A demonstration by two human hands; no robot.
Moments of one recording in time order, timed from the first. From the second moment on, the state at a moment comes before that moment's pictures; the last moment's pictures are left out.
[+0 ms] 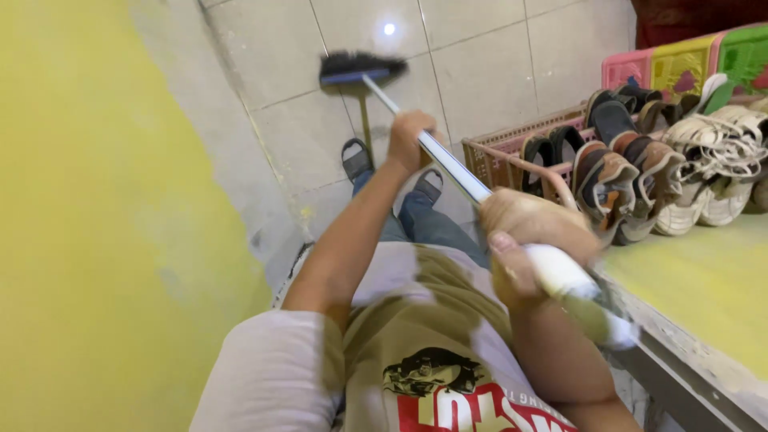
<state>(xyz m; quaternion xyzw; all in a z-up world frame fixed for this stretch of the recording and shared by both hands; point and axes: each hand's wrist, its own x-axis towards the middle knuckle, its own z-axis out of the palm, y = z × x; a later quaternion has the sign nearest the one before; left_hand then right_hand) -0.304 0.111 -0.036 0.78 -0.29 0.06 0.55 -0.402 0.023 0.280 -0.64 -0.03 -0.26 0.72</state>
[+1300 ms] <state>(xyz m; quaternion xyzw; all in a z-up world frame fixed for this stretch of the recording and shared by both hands) -0.546 0.157 -0.034 0.76 -0.27 -0.03 0.59 -0.571 0.075 0.308 -0.64 0.07 -0.17 0.74</state>
